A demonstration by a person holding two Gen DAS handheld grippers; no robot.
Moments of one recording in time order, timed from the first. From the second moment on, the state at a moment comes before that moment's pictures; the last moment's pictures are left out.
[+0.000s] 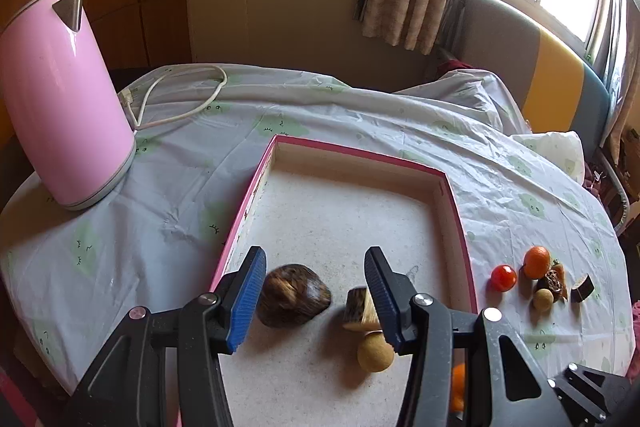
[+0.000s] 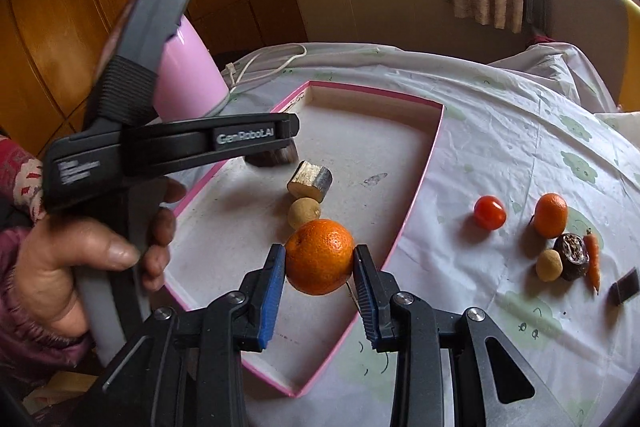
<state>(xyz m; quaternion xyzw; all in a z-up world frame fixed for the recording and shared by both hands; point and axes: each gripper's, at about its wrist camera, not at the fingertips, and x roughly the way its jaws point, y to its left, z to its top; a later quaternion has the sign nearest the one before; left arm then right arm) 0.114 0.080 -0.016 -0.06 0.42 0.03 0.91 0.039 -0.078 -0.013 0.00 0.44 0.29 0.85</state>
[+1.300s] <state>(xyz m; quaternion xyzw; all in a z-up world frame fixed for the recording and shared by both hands) 0.042 0.018 -0.013 -0.03 0.41 -0.06 0.91 -0.003 -0.211 0.004 0.05 0.36 0.08 0.93</state>
